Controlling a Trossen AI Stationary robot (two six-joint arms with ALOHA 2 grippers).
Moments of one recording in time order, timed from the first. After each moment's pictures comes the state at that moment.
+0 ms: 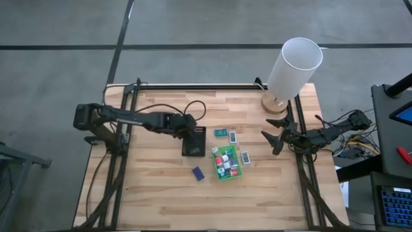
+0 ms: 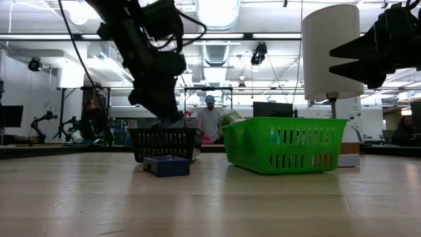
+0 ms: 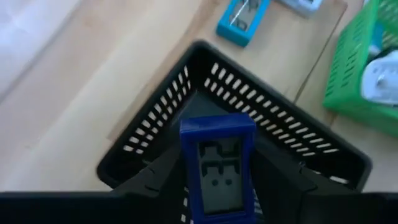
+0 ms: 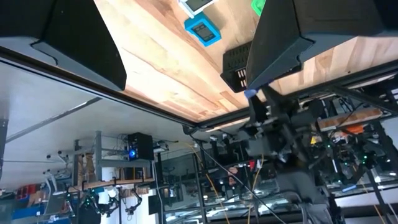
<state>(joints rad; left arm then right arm) 0.10 1.57 0.96 -0.44 -0.11 -0.46 0.40 0.14 0.01 0.17 0.86 0.18</state>
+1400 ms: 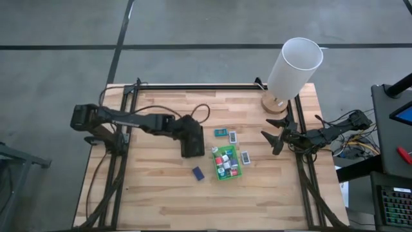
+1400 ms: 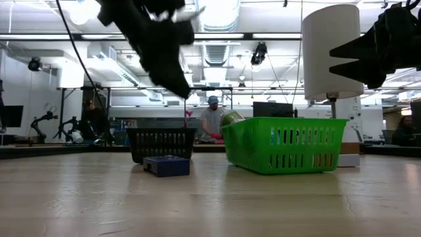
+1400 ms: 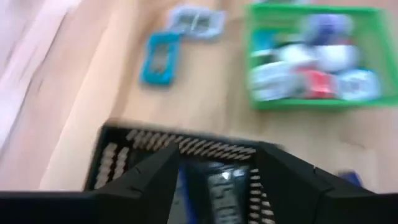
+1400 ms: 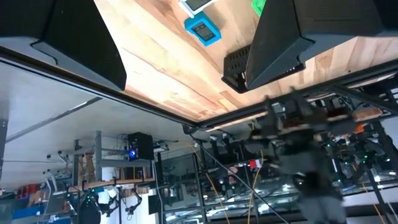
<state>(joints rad) 0.04 1.56 1.02 -0.40 -0.03 -0.17 0.40 0.14 0.01 0.17 0.86 0.18</state>
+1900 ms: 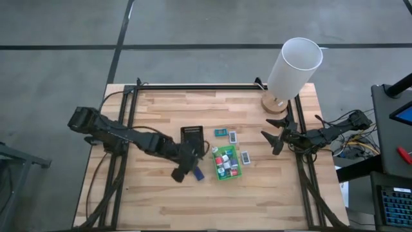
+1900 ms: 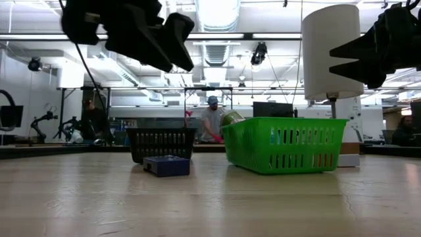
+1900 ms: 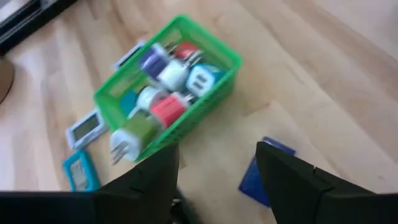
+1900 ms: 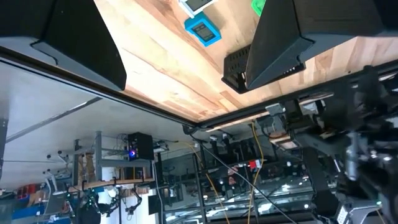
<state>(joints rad) -0.25 1.55 1.01 -0.29 -0.05 0.39 0.40 0.14 0.01 0.17 0.86 0.18</state>
